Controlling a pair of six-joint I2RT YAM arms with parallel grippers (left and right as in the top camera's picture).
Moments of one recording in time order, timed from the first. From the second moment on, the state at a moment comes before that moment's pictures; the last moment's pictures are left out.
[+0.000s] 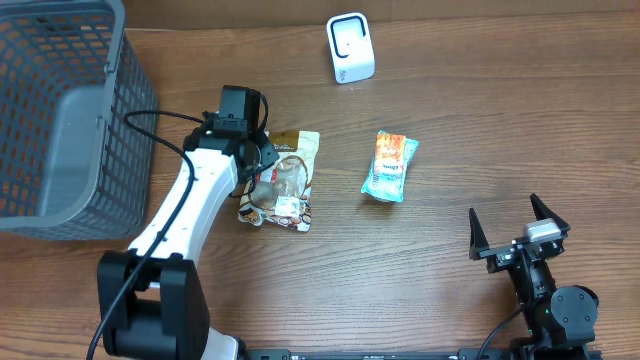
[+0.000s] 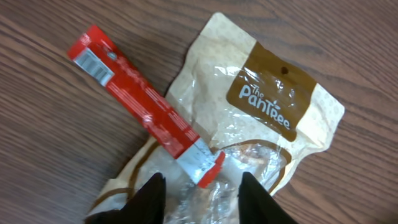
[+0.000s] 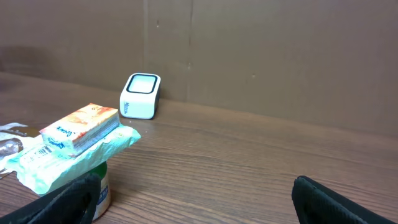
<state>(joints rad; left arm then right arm) -0.13 1.67 1.20 -0.73 -0.11 -0.69 0.09 0.01 0.02 -0.02 -0.12 -0.09</state>
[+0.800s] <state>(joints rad) -0.08 1.88 1.20 -0.64 -0.08 -0.83 0.09 0.01 0.02 -0.02 -0.12 -0.09</state>
